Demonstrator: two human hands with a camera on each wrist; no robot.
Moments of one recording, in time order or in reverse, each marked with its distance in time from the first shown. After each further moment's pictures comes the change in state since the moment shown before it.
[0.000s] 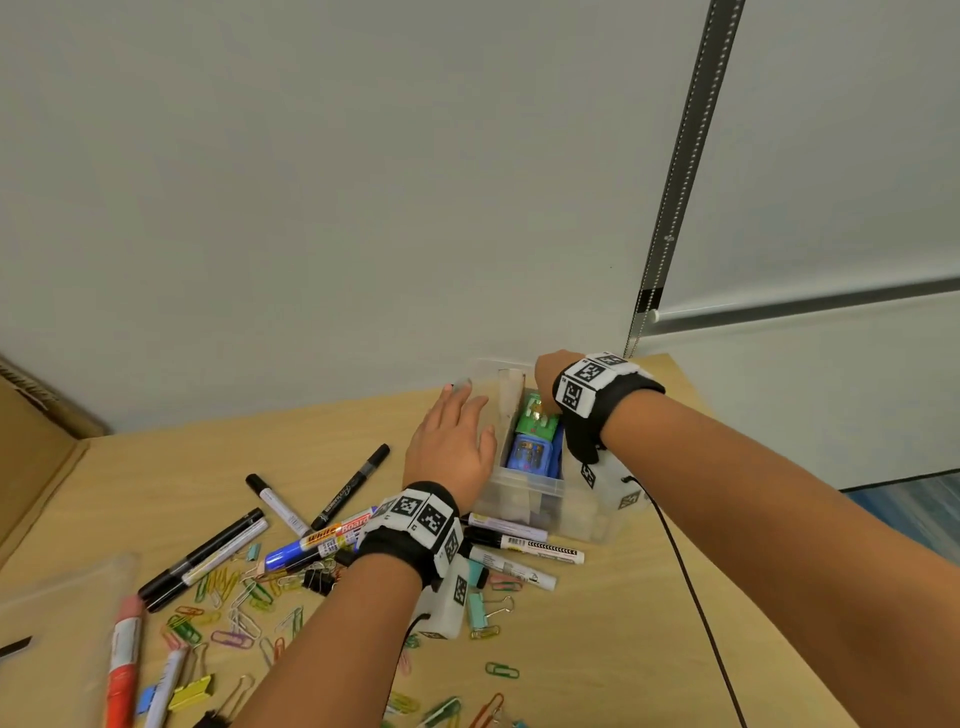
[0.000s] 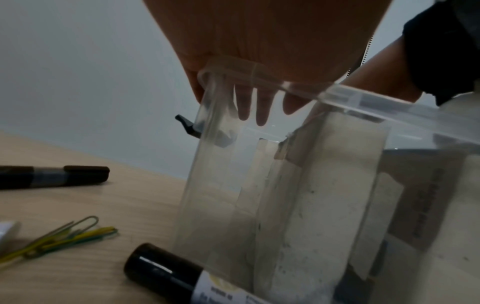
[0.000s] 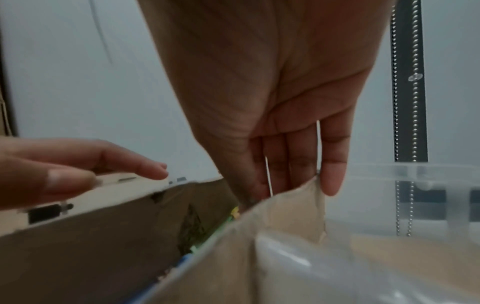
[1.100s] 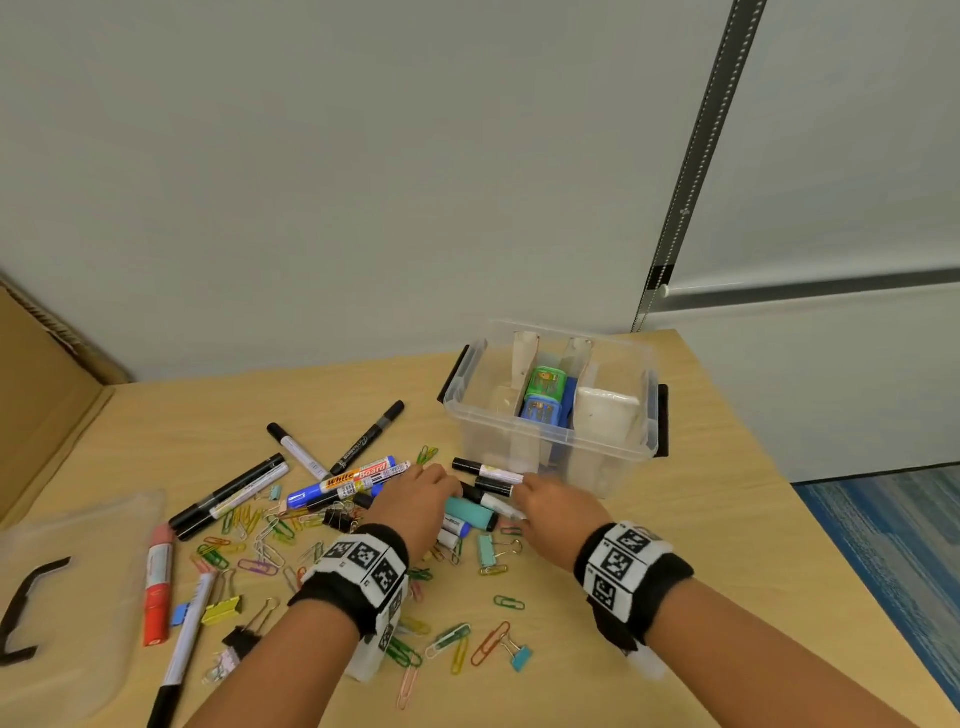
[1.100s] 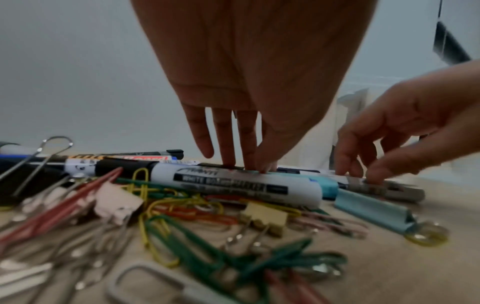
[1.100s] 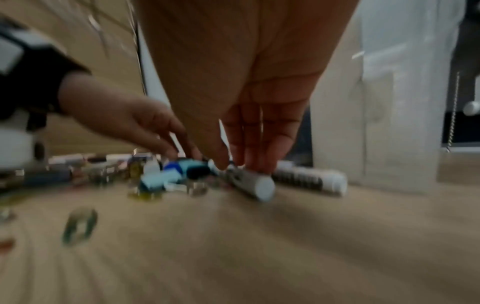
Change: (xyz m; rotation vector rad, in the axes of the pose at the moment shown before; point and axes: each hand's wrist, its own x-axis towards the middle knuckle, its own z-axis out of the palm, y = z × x) left_hand -0.101 -0.047 0.001 0.131 -0.390 0.074; right_hand -0.189 -0.083 0.136 0.182 0.279 -0.326
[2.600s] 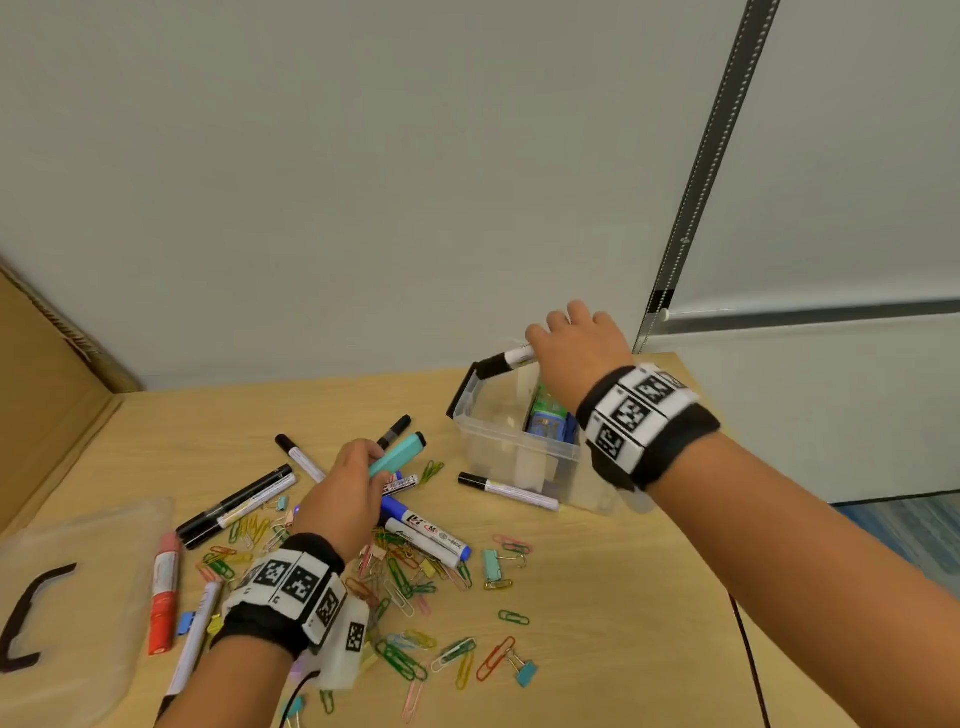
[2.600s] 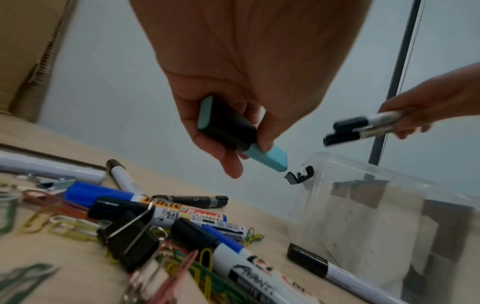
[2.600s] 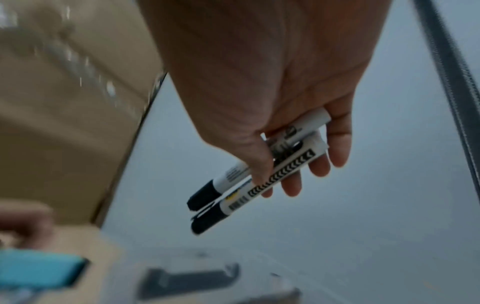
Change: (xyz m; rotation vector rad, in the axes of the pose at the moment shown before) left_hand -0.036 -0.045 -0.037 -0.317 0.358 -0.337; right_hand 0.032 -0.006 -0.173 -0.428 0.310 0.173
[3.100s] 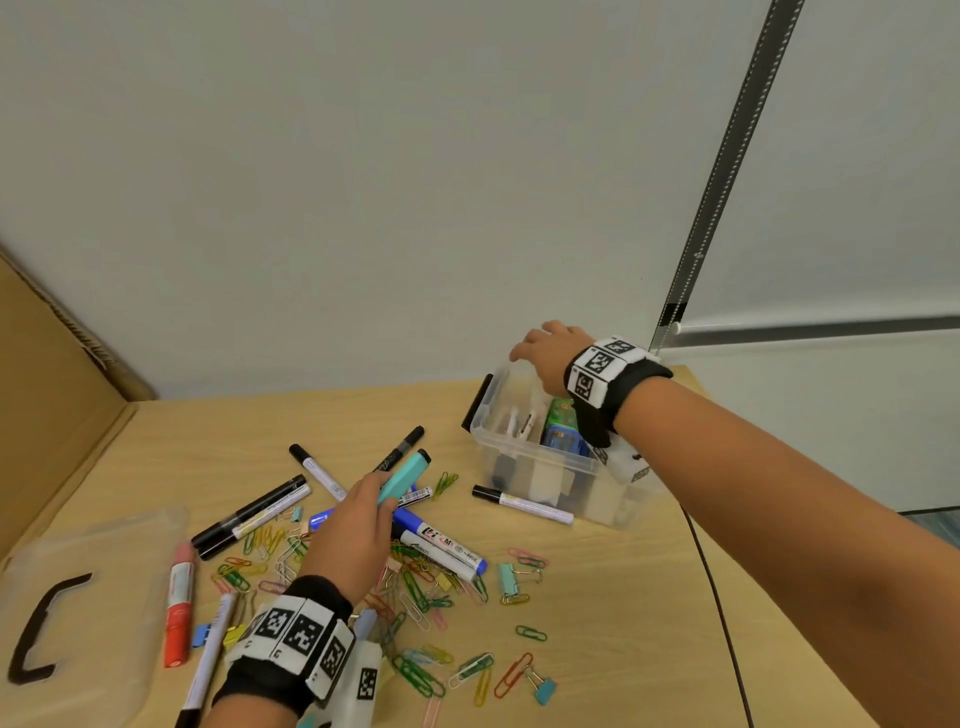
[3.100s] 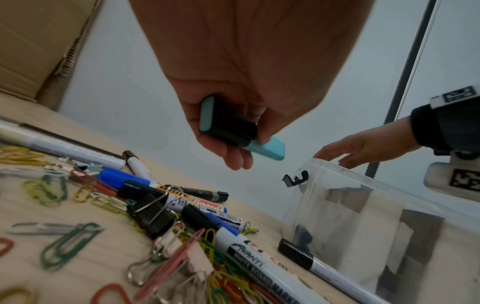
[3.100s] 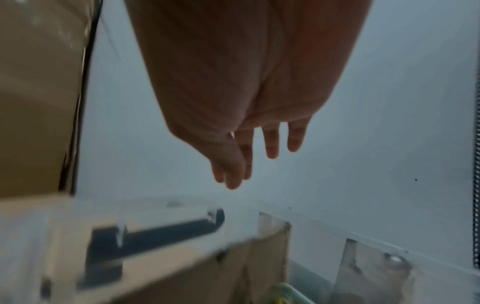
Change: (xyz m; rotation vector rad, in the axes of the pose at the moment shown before) left_hand -0.021 -0.009 0.003 -0.123 -0.020 0.008; right_hand 0.075 0.002 0.044 0.098 -0.265 -0.184
